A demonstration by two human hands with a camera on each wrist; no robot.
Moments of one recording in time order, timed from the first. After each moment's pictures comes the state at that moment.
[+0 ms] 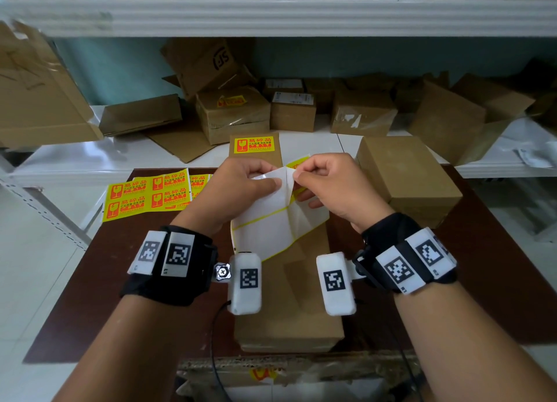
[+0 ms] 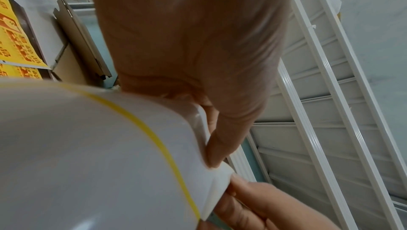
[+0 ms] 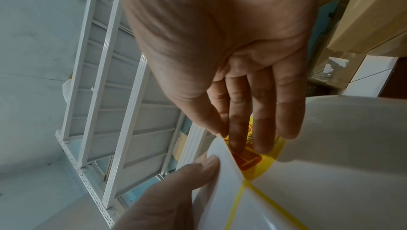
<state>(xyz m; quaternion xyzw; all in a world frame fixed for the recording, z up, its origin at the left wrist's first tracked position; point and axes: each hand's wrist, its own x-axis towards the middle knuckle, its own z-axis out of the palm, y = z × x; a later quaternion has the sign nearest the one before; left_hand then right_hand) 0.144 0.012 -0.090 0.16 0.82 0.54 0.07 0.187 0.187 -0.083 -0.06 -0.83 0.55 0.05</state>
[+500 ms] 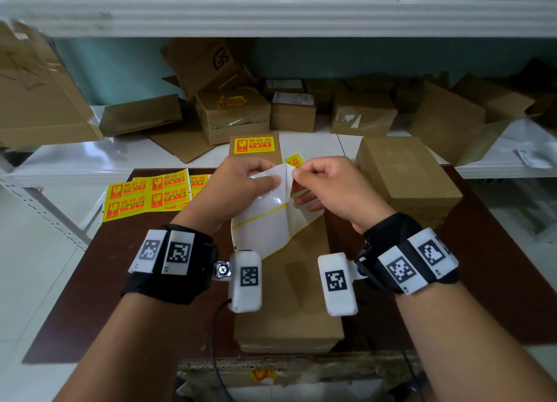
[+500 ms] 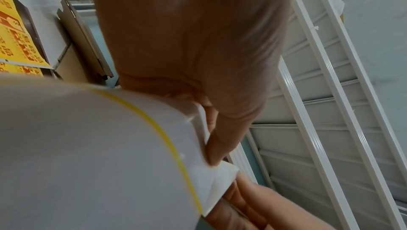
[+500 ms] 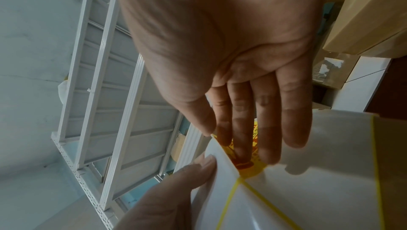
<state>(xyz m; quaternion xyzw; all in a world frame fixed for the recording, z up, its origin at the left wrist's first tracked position) 0.141 0.011 -0.090 0.16 0.82 0.54 0.06 0.188 0.190 -0.084 -0.05 -0.83 0.56 0.02</state>
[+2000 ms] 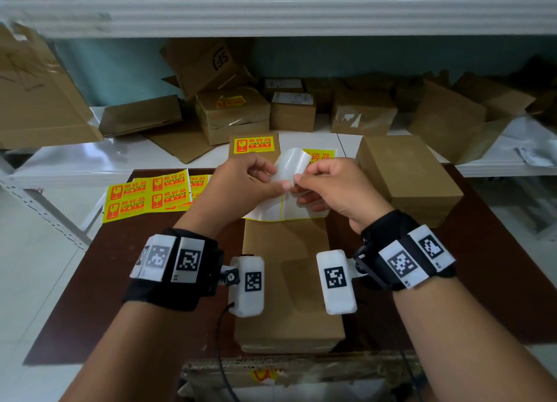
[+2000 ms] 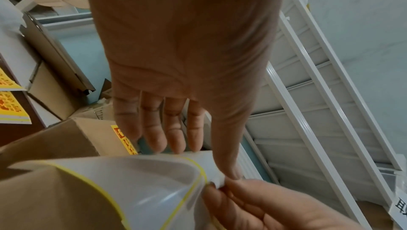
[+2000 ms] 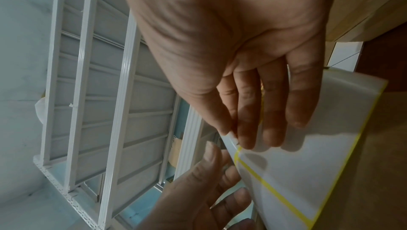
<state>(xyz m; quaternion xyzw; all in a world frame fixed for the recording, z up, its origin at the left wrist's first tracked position) 0.136 0.013 -0.096 0.17 0.87 0.47 0.01 0.186 0.191 -0.090 -0.10 -0.78 0.62 0.01</state>
